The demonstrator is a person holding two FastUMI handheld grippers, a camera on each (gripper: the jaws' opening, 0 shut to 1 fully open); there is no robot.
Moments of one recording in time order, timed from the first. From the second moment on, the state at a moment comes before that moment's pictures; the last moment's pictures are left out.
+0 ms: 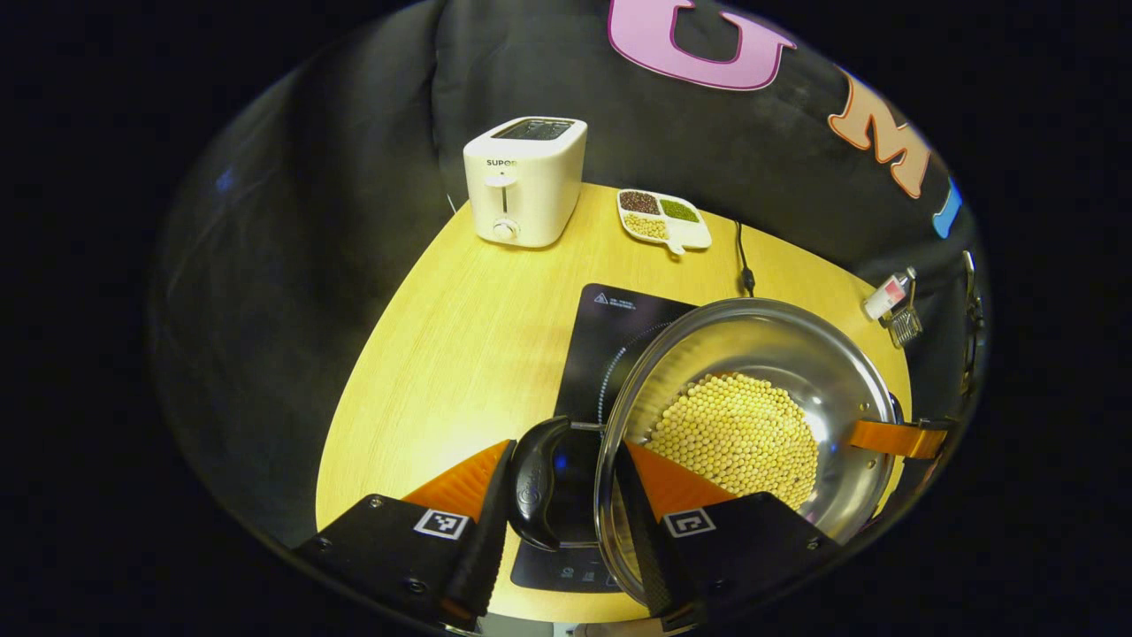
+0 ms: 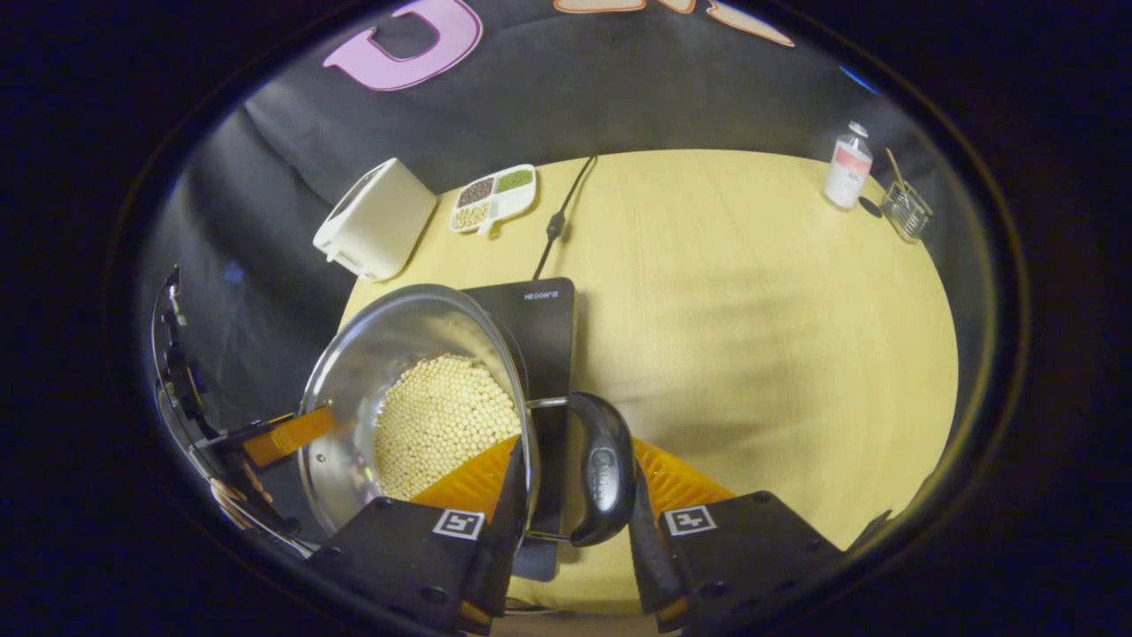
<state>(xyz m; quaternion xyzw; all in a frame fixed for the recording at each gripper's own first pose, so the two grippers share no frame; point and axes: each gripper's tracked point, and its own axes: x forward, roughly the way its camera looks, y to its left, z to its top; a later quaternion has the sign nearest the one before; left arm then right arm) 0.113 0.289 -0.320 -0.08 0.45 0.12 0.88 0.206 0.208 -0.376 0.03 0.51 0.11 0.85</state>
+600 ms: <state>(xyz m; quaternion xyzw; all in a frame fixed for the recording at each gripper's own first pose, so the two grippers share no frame) 0.150 0.303 -0.327 -0.05 0.43 0.12 0.89 0.249 0.218 -0.396 0.04 0.48 0.09 0.87</state>
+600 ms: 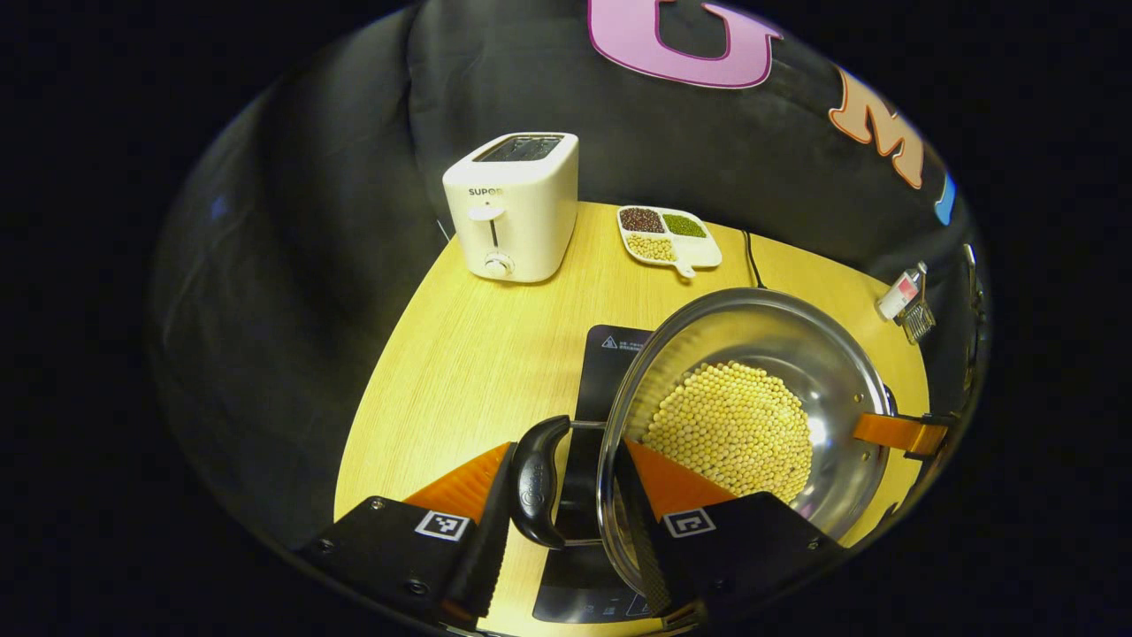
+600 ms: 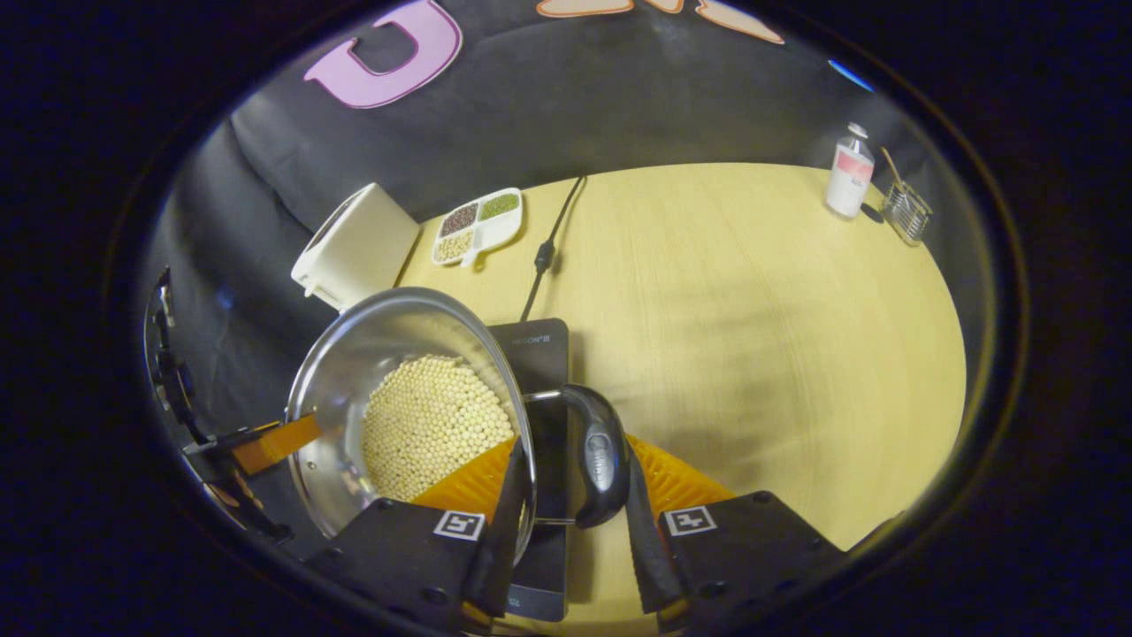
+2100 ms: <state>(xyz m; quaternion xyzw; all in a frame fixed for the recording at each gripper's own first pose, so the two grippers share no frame) 0.138 0.306 -0.221 0.00 0.24 0.16 0.96 0.258 0.135 -0.262 0.06 0.23 0.05 0.97</state>
